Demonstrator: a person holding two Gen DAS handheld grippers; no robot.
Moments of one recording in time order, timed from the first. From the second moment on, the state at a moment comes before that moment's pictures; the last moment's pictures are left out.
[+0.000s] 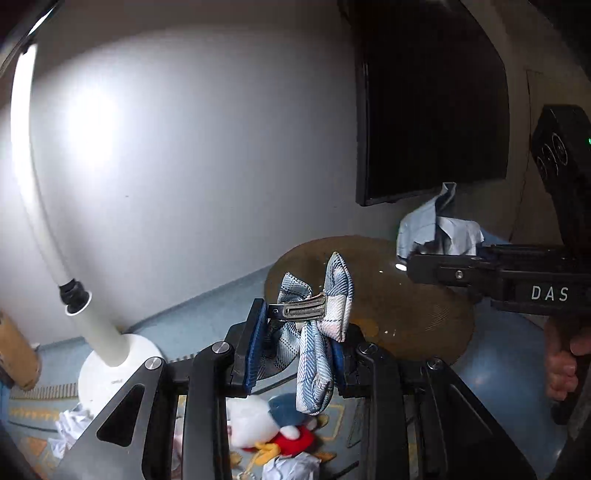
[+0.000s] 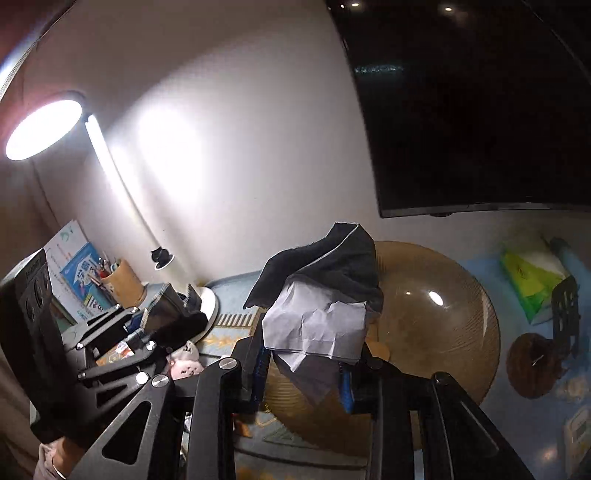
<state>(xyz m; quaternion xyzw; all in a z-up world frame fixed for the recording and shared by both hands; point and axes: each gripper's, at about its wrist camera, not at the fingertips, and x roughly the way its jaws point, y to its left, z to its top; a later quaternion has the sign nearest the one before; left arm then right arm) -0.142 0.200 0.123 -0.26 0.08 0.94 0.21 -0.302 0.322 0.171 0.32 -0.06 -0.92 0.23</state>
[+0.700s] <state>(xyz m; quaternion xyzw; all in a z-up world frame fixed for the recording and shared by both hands) -0.132 0.157 0.089 -0.30 0.07 0.93 0.18 -0.281 0.307 0.187 0.32 -0.11 -0.92 0.20</state>
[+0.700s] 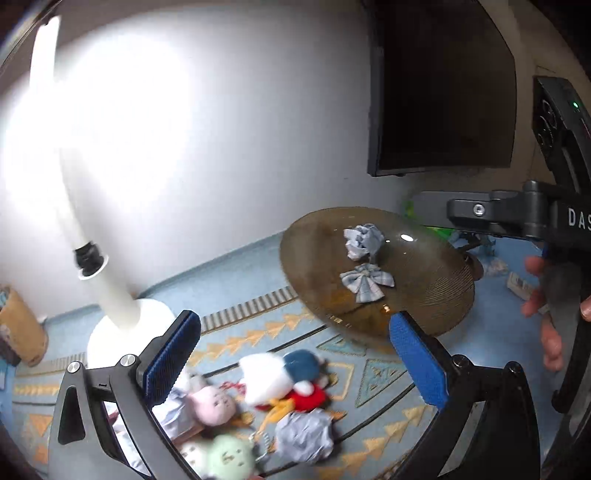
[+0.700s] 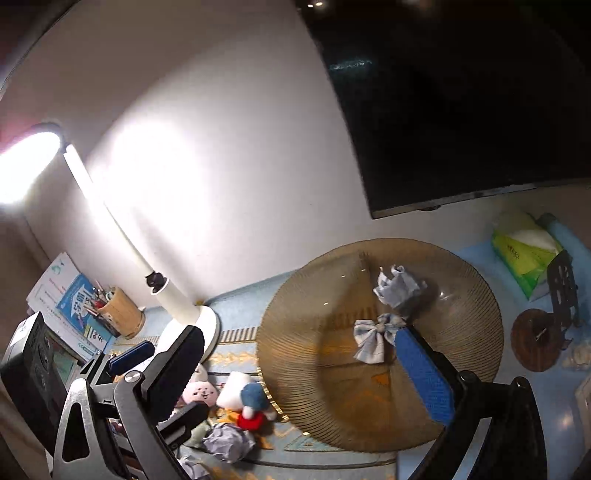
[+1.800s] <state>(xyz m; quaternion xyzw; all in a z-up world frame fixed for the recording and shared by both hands) -0.081 -0.087 -0.008 -0.45 -0.01 0.89 -0.02 -0.170 0.127 0.027 0.43 0.14 -0.85 0.27</state>
